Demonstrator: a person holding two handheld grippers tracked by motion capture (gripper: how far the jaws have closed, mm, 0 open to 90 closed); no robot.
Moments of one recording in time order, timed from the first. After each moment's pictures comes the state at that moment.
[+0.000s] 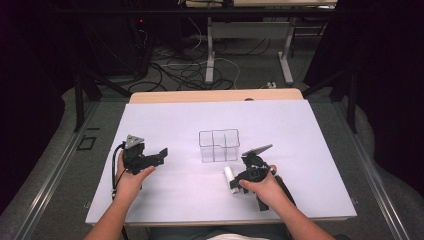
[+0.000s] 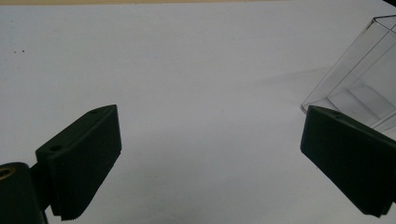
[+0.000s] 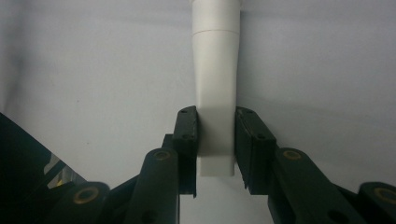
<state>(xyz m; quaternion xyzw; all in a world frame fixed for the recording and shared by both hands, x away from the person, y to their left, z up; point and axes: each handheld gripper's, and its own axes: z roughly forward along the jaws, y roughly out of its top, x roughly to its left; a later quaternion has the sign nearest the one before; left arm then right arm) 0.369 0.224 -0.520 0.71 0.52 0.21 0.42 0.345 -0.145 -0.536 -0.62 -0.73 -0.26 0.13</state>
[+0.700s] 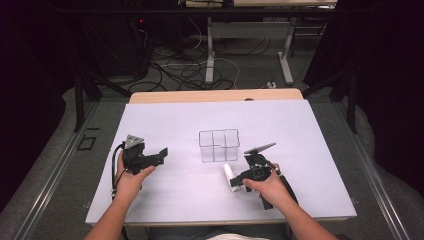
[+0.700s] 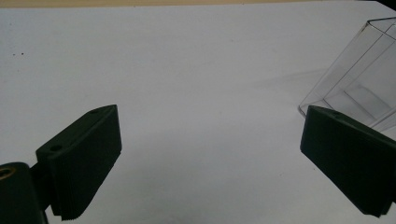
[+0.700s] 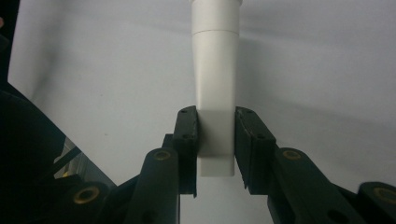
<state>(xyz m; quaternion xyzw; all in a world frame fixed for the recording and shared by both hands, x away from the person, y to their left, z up) 0.368 0.224 -0.518 0.71 0.52 0.21 0.43 0.344 -0.155 -0.527 -0.58 -0.75 -0.30 0.14</state>
